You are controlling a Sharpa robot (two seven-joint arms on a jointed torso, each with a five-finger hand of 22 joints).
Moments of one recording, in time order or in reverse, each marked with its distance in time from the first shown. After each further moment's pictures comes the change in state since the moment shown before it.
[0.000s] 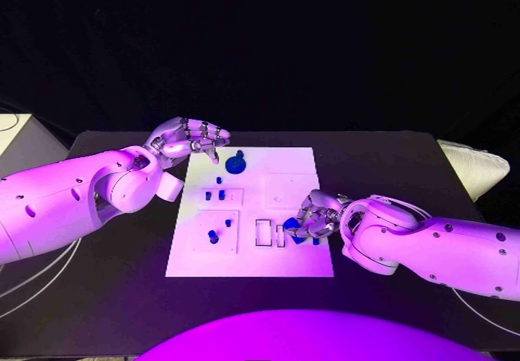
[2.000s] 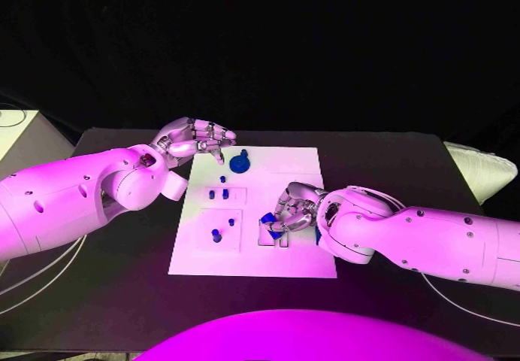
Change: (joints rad) left arm 0.000 0.002 0.000 0.001 -0.001 0.010 -0.016; left_hand 0.004 0.004 0.000 0.000 0.000 0.000 0.000 0.000 0.000 0.000 0.000 0.000 -0.001 0.000 0.000 0.000 -0.001 0.000 0.000 0.000 0.000 0.000; right arm 0.043 0.146 0.001 -0.064 0.100 0.010 0.030; right_hand -0.132 -0.094 0.235 -0.079 -0.013 0.009 -0.002 0.031 0.017 0.000 0.001 0.009 -0.001 0.000 0.000 0.000 0.000 0.000 0.000 0.000 0.014 -0.001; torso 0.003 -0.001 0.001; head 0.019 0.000
